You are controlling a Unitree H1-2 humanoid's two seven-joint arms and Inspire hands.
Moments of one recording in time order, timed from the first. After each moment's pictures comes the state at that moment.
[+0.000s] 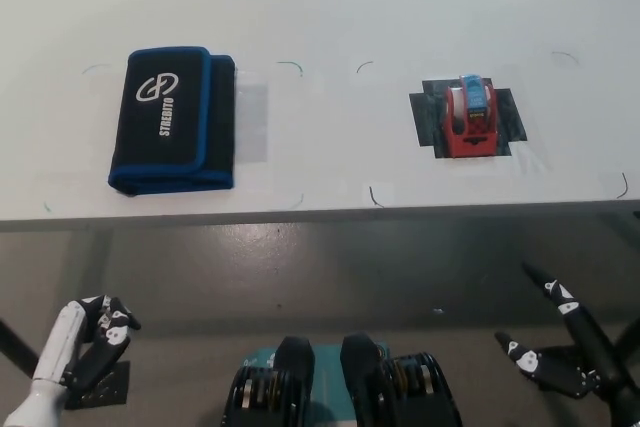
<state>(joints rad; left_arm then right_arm) -0.03 0.32 0.02 0.22 0.13 -0.25 -0.01 -0.02 -0.33 0.14 0.12 -0.20 -0.18 0.06</state>
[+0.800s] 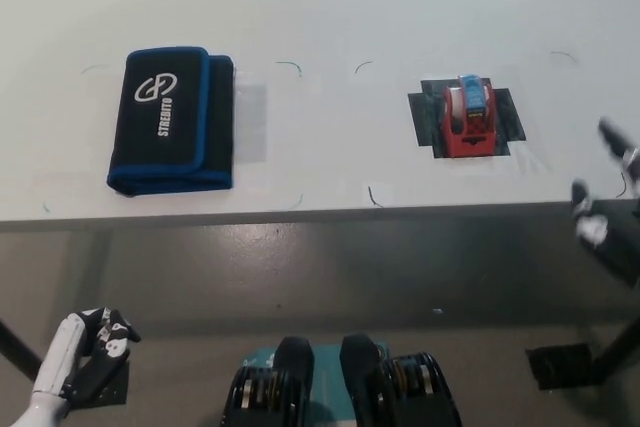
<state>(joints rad) -0.01 0.32 0.03 0.22 0.13 -0.25 -0.01 -0.21 -0.31 -0.05 -0.11 -0.19 -0.14 0.04</state>
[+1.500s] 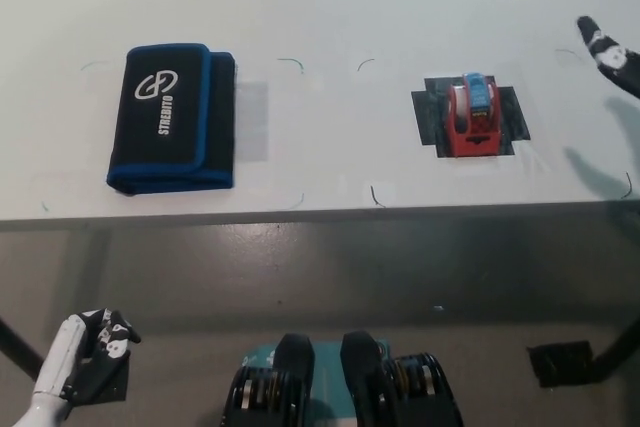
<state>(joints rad) -0.01 0.31 0.03 0.23 0.13 -0.25 -0.01 -0.64 -0.43 -0.02 0.16 -0.26 0.03 0.08</state>
